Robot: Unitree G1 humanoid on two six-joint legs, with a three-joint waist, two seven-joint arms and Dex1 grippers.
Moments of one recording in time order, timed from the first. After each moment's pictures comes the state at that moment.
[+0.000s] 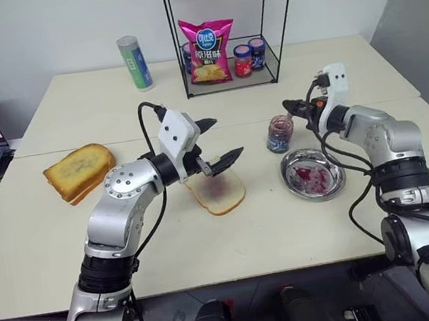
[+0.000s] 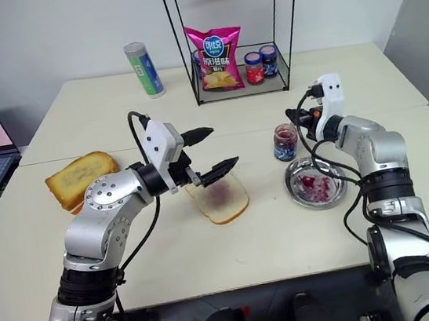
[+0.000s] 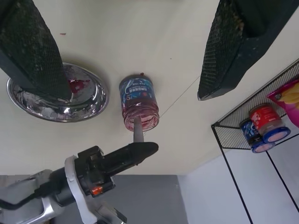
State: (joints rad) left arm -0.55 0.46 -0.08 -0.20 -0.32 0.45 -0.75; right arm -0.90 -0.40 -0.17 0.45 0.39 0.71 0.53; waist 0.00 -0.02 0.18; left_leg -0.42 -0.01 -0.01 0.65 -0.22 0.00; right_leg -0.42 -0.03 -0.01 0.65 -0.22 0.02
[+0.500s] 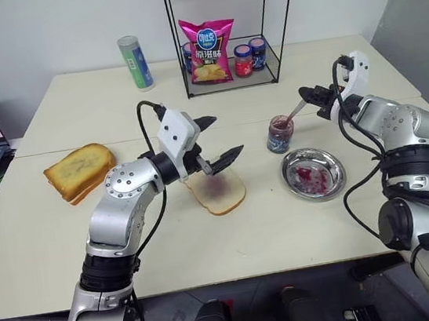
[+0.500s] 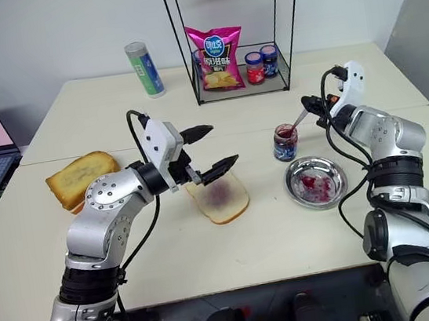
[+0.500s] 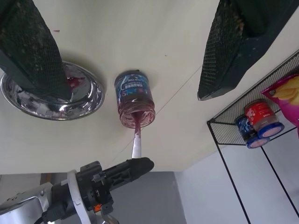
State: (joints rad) left arm -0.55 0.46 -0.08 -0.19 -0.31 0.41 -0.75; right arm -0.97 -0.39 -0.38 0.52 0.50 0.86 0.35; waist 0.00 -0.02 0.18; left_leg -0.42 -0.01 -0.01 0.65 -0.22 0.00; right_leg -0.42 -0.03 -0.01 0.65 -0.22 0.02
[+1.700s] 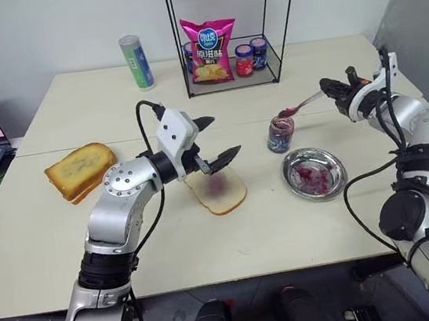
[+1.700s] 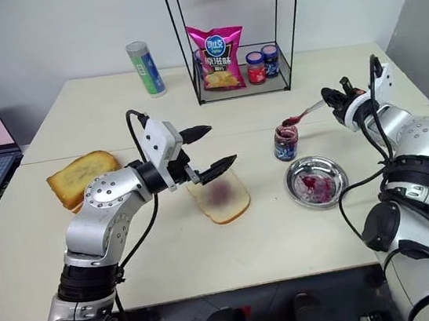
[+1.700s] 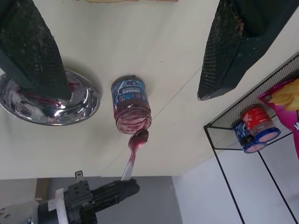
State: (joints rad) left arm -0.56 0.47 -0.08 -0.16 -0.30 0.40 -0.77; right arm -1.00 -0.38 -0.71 0.54 0.78 1.01 0.08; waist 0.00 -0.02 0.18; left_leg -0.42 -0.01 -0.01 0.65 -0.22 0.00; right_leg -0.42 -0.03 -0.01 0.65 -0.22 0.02
